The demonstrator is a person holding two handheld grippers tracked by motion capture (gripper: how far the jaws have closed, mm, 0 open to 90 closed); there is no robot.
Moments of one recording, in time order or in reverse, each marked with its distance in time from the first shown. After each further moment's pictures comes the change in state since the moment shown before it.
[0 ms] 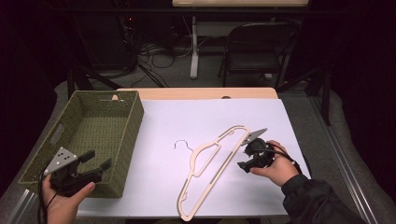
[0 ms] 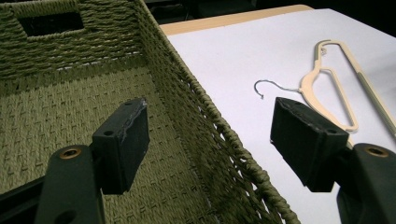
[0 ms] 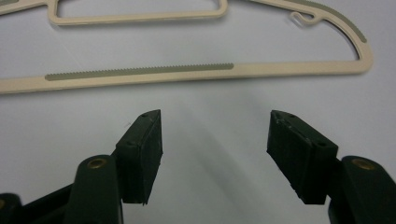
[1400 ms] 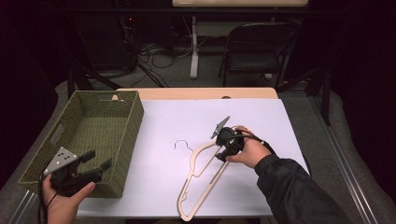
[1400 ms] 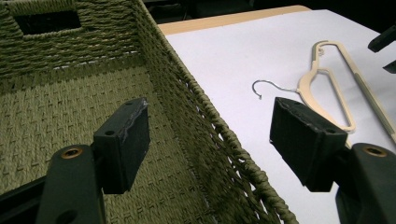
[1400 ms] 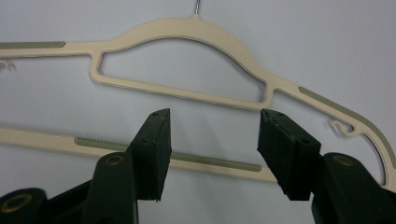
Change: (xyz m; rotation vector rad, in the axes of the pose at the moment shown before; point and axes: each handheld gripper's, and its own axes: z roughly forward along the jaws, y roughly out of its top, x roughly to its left) left arm 0.000 0.000 0.001 -0.002 -0.010 -0.006; right arm 0.022 0.078 0.029 0.042 0.082 -0.223
